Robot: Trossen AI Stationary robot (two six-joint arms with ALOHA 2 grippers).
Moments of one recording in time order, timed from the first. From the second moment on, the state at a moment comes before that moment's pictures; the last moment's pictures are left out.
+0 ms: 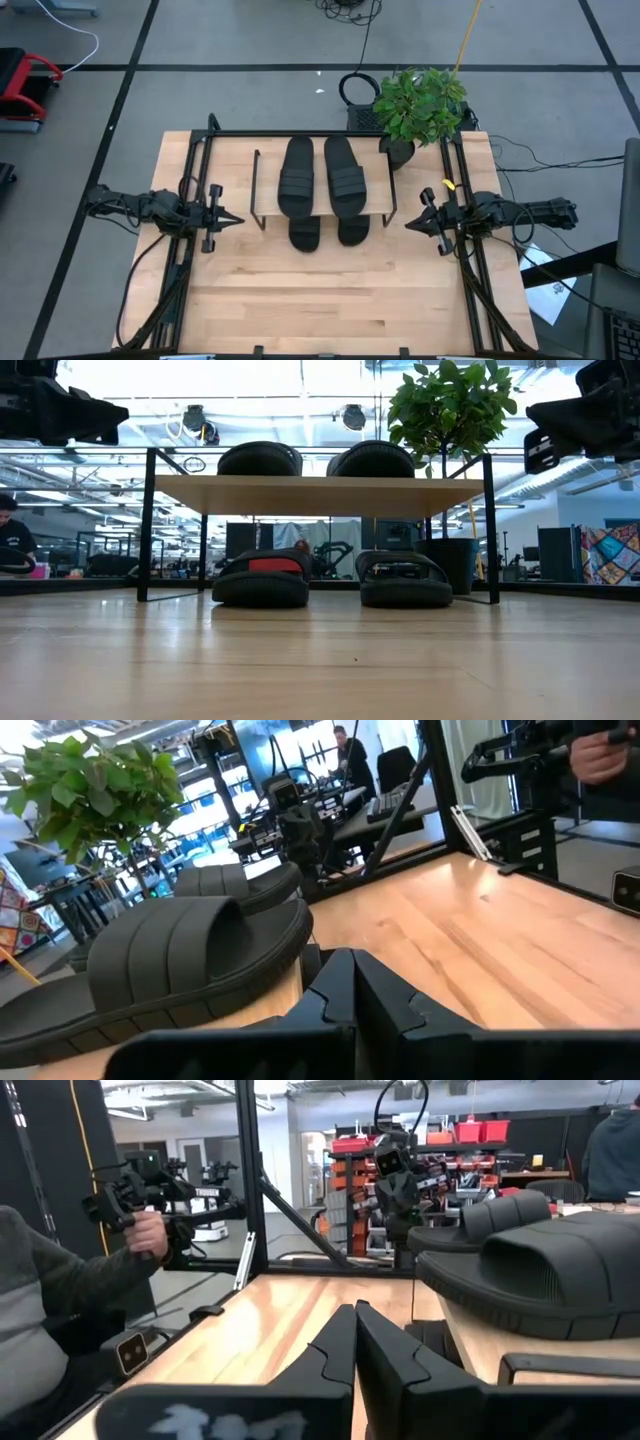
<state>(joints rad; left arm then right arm) -0.23 0.00 0.12 -0.13 -0.10 0.32 0.09 0.00 0.02 0.09 -0.14 0.06</state>
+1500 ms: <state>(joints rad) -0.23 0.01 0.12 -0.12 -0.11 0.15 0.09 0.00 0.02 0.08 -0.16 0.07</state>
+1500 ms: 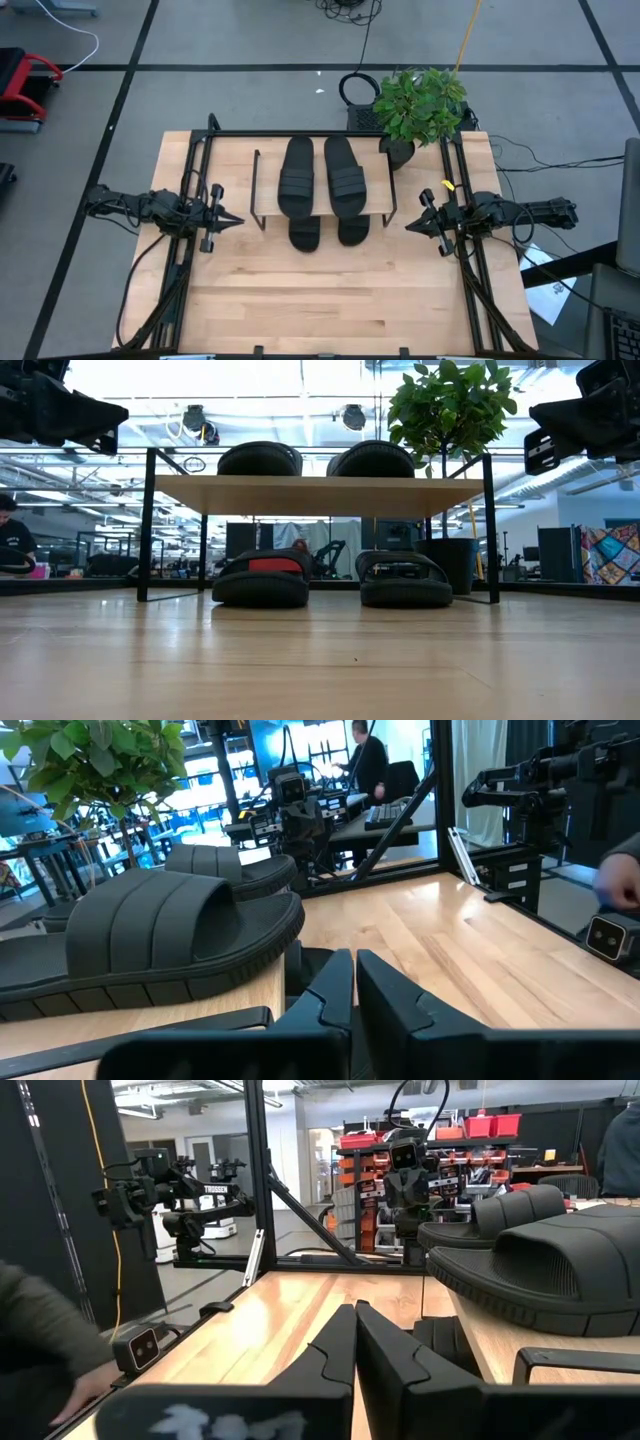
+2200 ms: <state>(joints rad) -0.23 0.01 0.12 -0.12 -0.11 0.15 0.09 0.00 0.02 0.08 -0.16 0.07</state>
